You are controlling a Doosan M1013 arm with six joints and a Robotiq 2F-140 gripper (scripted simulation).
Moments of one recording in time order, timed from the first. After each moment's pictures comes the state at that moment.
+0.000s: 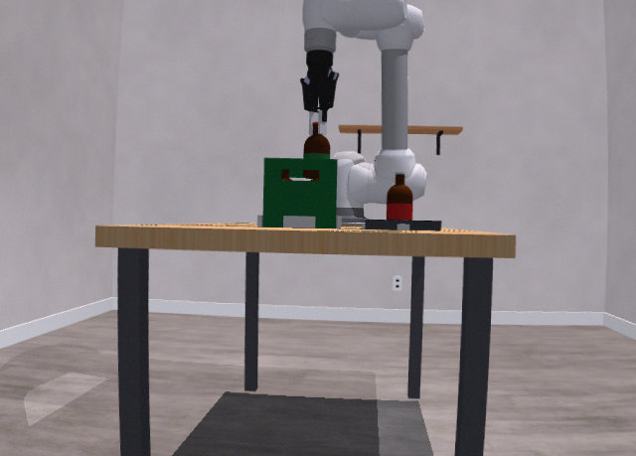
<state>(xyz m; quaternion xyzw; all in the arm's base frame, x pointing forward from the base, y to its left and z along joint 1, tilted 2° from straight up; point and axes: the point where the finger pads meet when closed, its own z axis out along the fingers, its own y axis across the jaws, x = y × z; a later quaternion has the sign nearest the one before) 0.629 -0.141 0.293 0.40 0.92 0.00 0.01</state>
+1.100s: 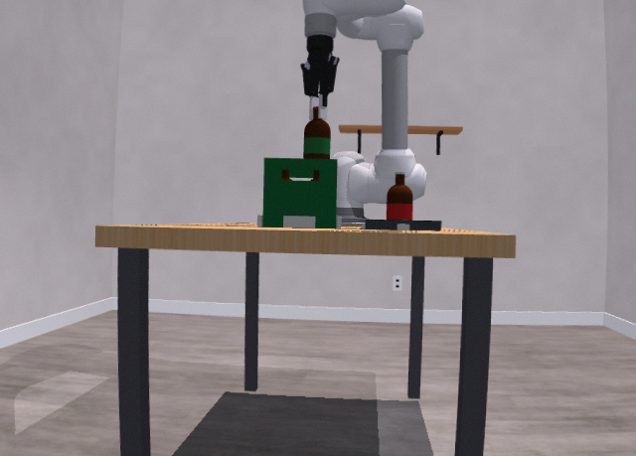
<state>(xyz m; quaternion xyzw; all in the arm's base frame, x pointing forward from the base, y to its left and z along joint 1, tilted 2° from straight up) 0.628 -0.140 0.336 0.40 0.92 0.00 0.01</state>
